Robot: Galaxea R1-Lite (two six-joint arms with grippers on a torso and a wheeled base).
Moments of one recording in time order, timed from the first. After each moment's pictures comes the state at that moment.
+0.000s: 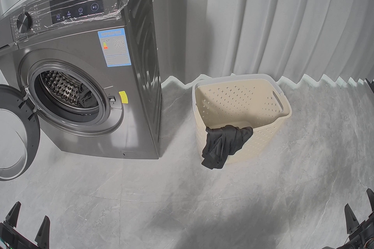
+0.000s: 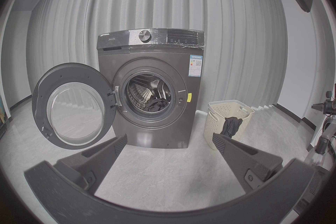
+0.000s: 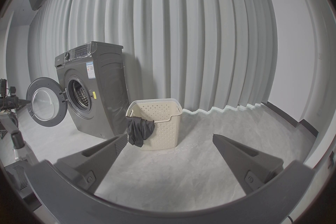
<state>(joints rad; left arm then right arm) 0.00 0.02 -0.02 0.00 0.00 -0.04 0.00 0.02 -0.02 0.00 0.03 -0.01</state>
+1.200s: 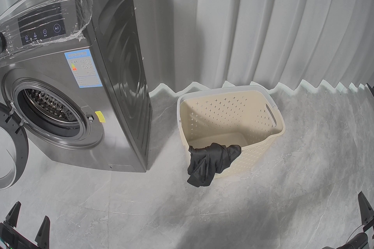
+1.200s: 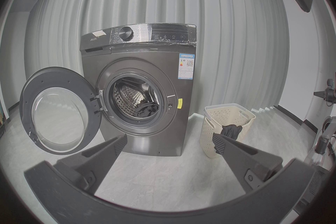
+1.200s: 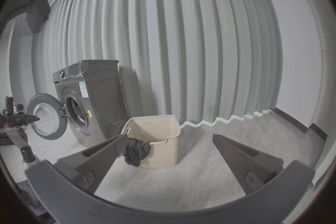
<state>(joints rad) 0.00 0.02 -0.02 0.00 0.00 -0.04 0.01 0.11 -0.18 0.02 0.10 0.04</state>
